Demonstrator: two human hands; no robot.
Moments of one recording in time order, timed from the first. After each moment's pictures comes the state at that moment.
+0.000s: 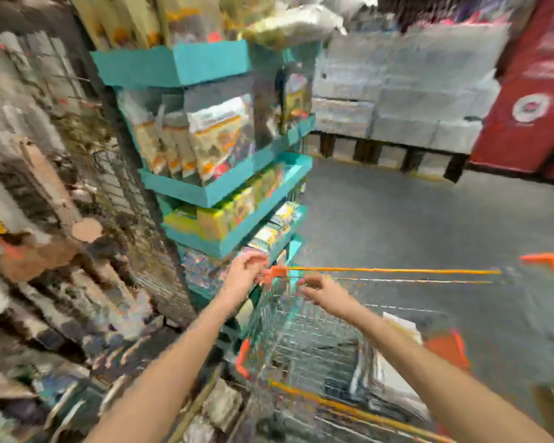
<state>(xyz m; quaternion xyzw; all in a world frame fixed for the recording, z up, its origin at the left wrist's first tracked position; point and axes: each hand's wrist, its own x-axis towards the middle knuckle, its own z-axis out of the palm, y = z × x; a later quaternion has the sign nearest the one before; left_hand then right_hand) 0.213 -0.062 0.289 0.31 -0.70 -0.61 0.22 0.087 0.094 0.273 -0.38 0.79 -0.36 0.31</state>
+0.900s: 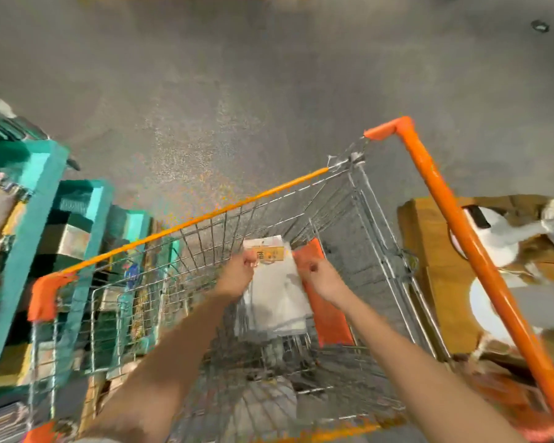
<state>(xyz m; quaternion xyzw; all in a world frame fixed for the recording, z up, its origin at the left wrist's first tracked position) -0.126 0.148 0.016 0.24 -0.85 -0.42 -0.21 -0.164 0.348 0.063 0.01 0.86 -0.39 0.34</state>
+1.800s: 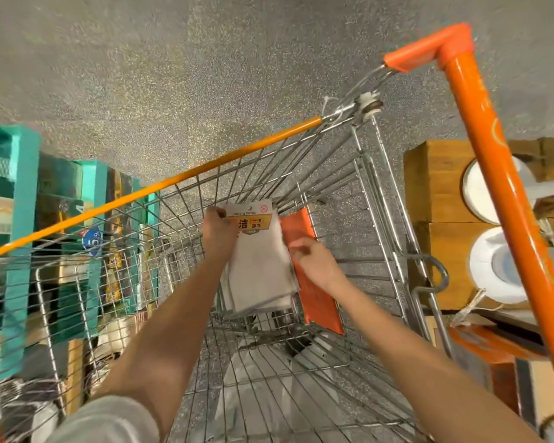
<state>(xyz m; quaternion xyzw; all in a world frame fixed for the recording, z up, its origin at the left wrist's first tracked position) -0.185 0.166 -0.081 0.43 -0.79 -0.42 -0.11 -0.188 0.373 -0.008 0.06 0.82 -0.40 0.41</state>
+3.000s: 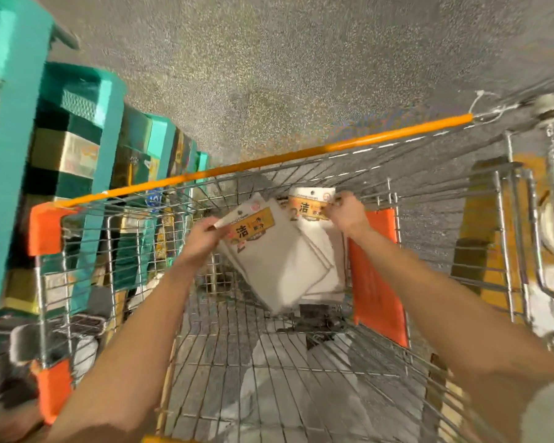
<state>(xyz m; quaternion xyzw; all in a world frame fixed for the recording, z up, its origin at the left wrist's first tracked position) -0.072 0.012 -0.063 0.45 -0.65 -0.58 -0.20 -0.247 0.259 -0.070 0.06 0.88 -0.28 0.39</state>
